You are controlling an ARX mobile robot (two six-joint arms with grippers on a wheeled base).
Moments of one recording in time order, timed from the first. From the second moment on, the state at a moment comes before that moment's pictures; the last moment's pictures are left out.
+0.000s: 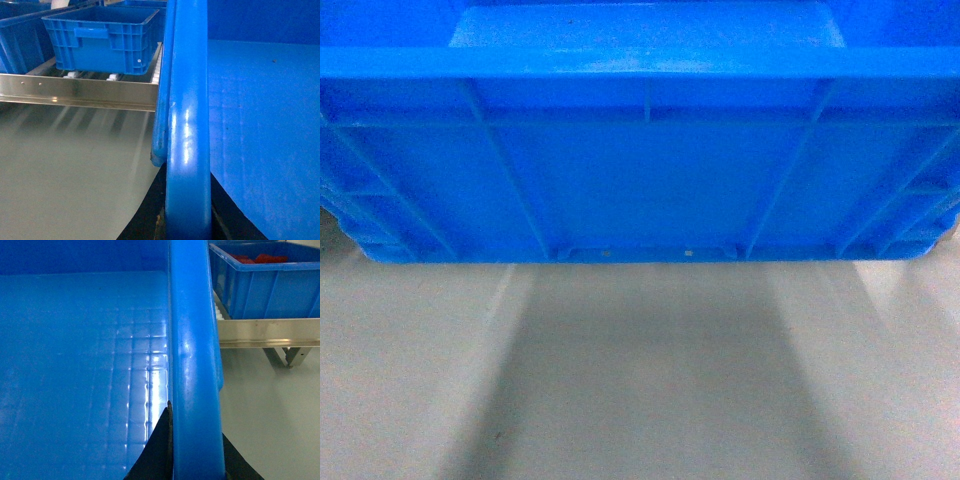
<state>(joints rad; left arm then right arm) -0.21 1.26 0.78 0.29 -0.26 -0.07 0.26 1.33 0.82 0.29 0.20 0.09</state>
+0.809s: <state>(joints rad) -0.21 1.26 0.78 0.29 -0.26 -0.06 0.26 1.32 0.82 0.29 0.20 0.09</state>
